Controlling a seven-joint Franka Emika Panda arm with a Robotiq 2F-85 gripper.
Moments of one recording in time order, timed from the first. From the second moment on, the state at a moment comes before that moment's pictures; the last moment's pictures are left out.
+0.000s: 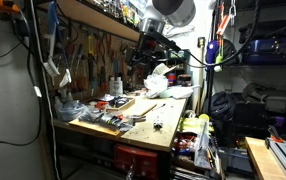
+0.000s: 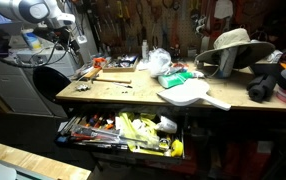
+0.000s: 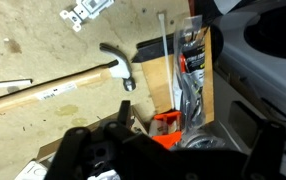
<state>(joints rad) 0.03 -0.08 -0.01 -2.20 0.19 2.43 0.14</state>
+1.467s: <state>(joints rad) -0.05 0.33 -0.04 -1.83 0.23 2.59 0.33</state>
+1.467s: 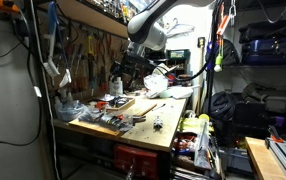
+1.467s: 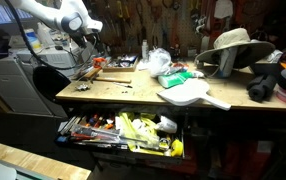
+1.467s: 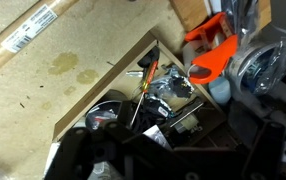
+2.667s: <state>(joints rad) -0.08 0.69 -0.05 -1.45 0.24 2.43 0.42</state>
